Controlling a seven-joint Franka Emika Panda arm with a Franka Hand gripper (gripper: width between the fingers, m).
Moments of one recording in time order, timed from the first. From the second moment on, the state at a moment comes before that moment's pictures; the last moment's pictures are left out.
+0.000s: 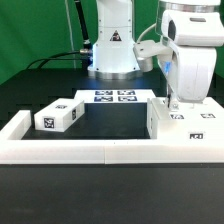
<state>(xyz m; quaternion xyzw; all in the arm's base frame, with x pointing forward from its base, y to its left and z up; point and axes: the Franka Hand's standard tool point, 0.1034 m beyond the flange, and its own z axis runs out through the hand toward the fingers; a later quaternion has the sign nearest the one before) 0.581 0.061 0.059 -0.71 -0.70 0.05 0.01</state>
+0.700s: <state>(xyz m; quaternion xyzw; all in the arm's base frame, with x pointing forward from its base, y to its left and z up) 0.570 0.038 0.085 -0.72 -0.70 0.01 -0.03</state>
